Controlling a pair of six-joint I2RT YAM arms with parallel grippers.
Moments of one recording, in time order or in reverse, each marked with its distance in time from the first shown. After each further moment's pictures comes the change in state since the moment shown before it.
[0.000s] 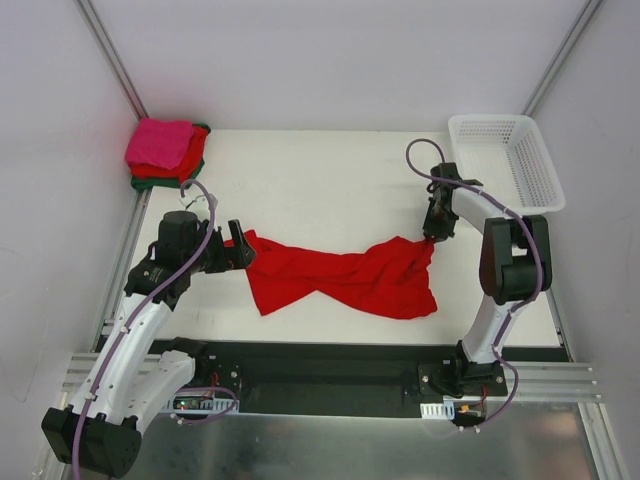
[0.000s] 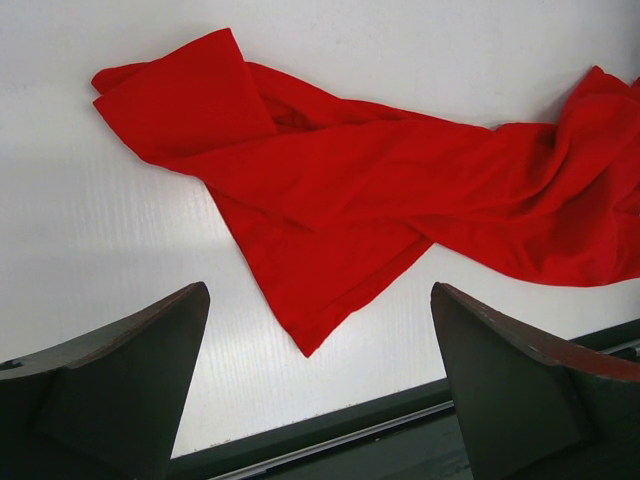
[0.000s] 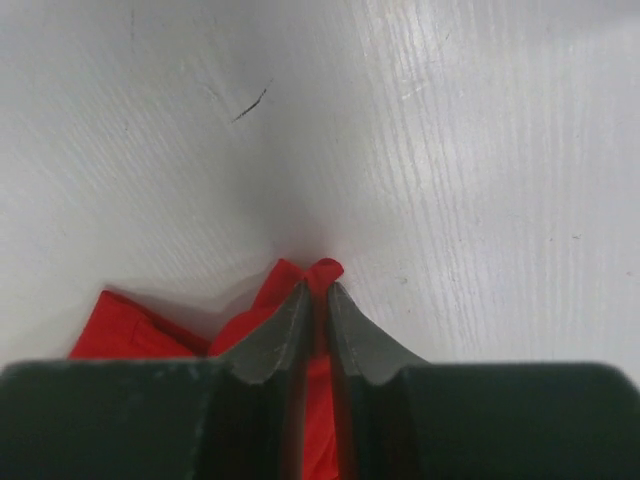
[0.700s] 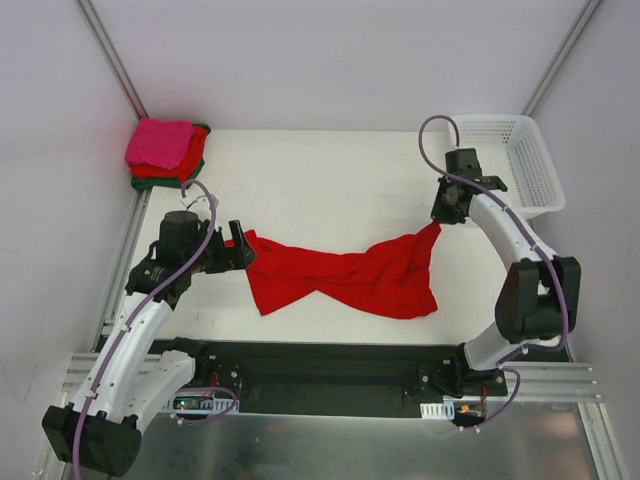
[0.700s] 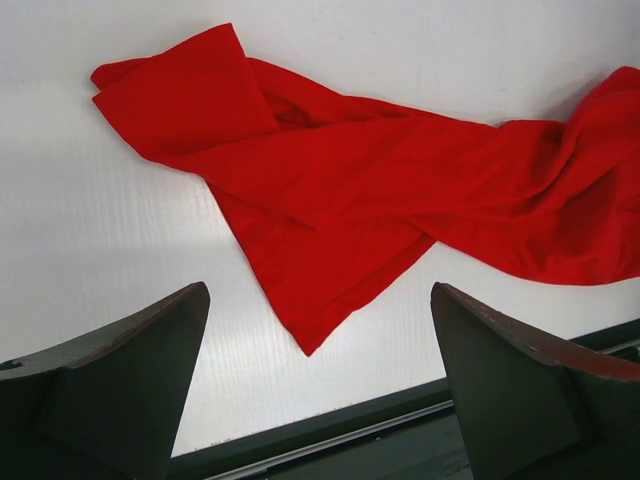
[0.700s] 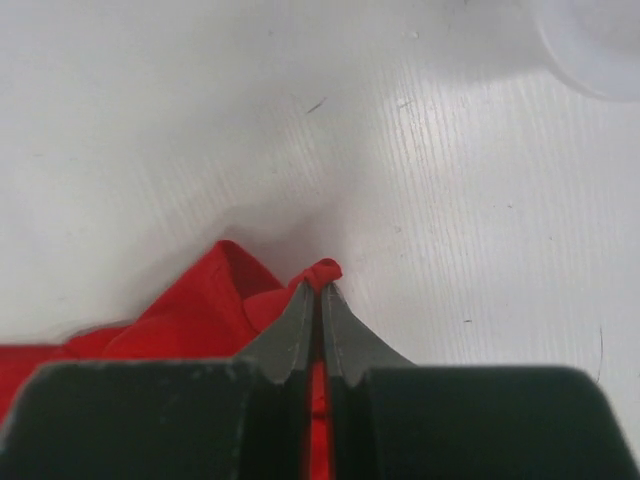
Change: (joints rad) left arm 0.000 0.005 -0.003 0.000 0.000 0.000; right arm 0.013 -0.237 0.000 -0.036 0.003 -0.030
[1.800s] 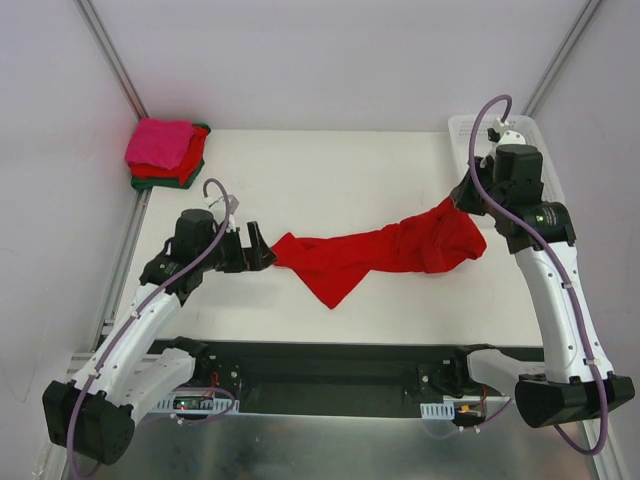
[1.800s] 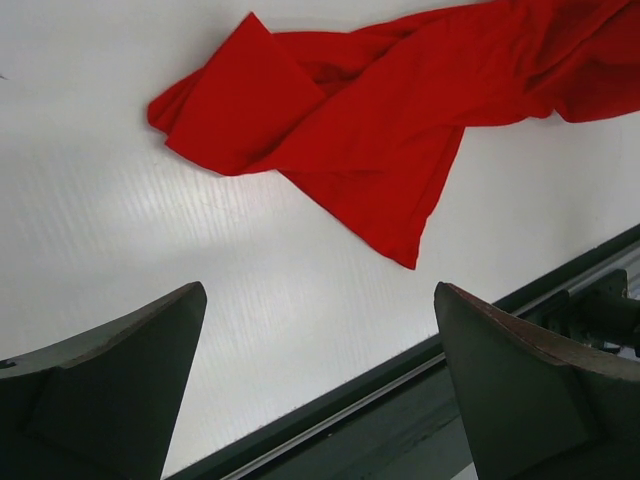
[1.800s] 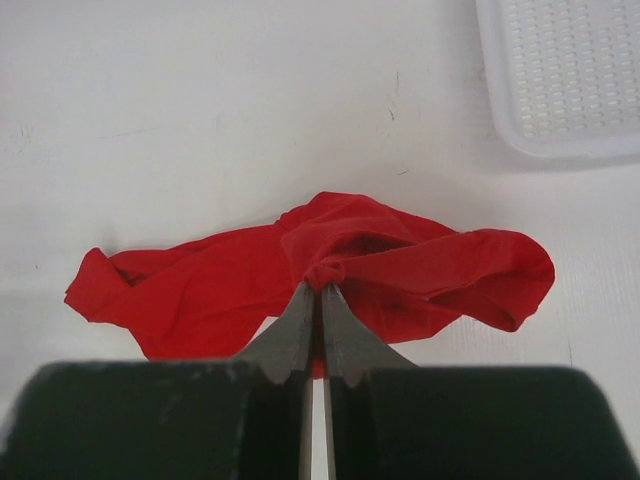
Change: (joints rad) left arm -0.062 0.071 -0.042 0.129 0.150 -0.053; right arm 0.033 -0.503 0.132 -0.128 -0.108 -0.072
